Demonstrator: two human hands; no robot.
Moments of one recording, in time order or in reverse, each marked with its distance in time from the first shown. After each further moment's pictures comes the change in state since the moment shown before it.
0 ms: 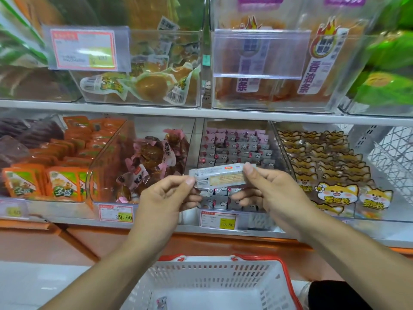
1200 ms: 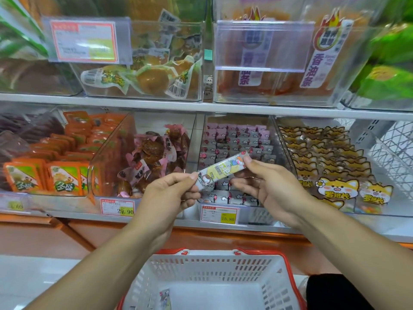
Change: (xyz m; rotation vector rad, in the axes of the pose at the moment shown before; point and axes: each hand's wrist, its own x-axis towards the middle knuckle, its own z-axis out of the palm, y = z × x) left_hand 0.008 0.004 0.004 -0.074 0.010 -0.218; right_hand 0.017 0.005 0.000 0.252 0.150 0.128
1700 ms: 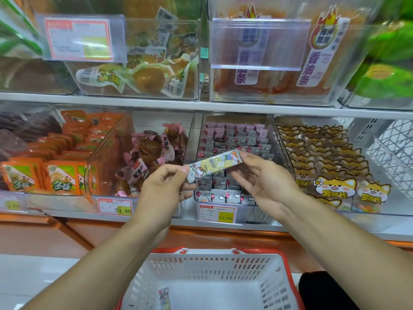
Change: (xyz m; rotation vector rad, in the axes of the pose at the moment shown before) left_hand 0.006 -0.001 0.005 0.068 0.112 0.088; right_hand 0.007 -0.003 0.011 0.243 0.118 0.037
